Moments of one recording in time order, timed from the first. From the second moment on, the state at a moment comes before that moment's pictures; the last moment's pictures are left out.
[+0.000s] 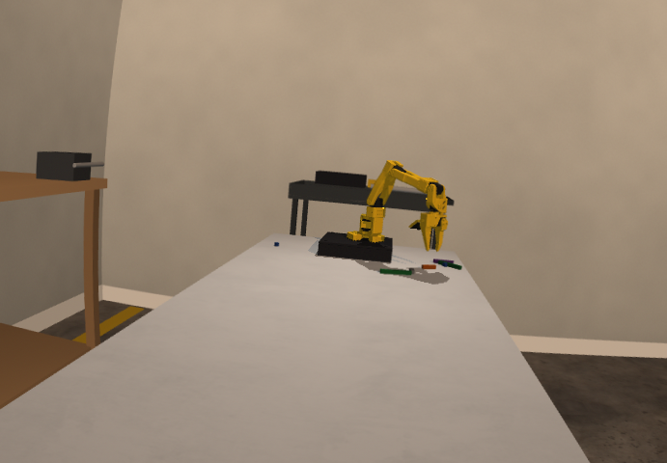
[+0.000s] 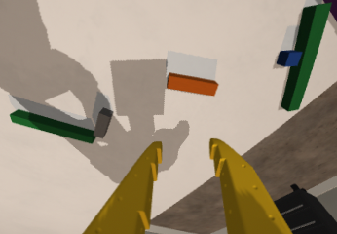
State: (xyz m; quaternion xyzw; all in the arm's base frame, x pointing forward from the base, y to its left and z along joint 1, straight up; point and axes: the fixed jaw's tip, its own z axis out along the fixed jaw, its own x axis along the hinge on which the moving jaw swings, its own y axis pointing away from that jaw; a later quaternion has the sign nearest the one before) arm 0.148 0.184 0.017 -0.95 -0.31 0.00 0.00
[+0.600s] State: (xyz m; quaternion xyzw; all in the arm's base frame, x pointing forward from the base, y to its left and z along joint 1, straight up) arm 0.154 0.178 0.017 -1.00 -0.03 0.00 0.00
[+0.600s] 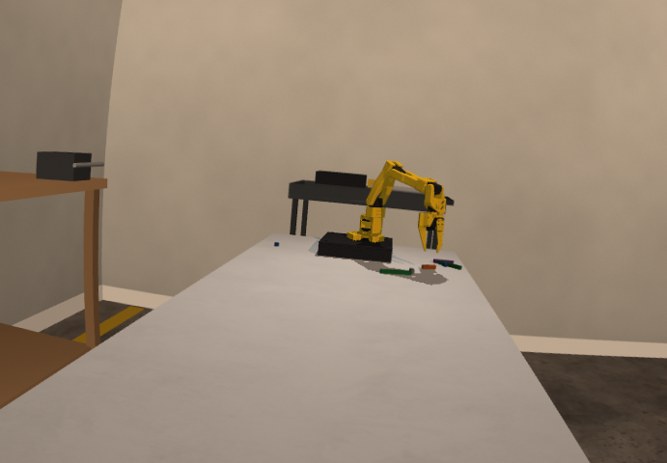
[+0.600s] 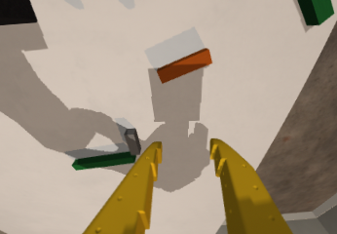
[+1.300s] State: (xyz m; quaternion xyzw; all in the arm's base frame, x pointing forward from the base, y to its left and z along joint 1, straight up) arm 0.160 0.172 0.016 -0.95 0.31 0.00 0.00
